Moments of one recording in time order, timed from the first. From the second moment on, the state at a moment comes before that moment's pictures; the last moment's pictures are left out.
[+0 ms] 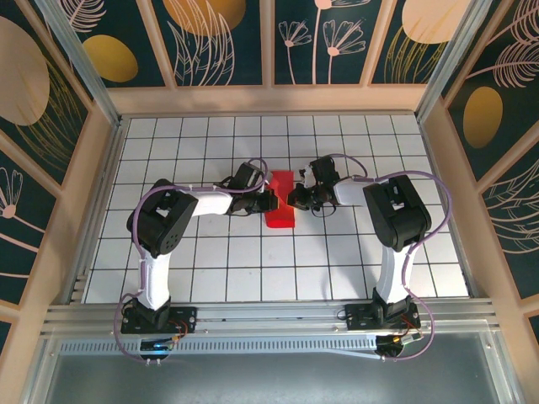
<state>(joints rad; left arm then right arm) -0.61 2.02 1.11 0.03 0.39 -0.62 0.42 1.94 1.03 -0.09 -0.55 0.57</state>
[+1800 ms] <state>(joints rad) -0.62 1.86 0.84 0.15 0.39 -0.63 0.42 2.07 1.20 -0.08 -0.57 0.58</state>
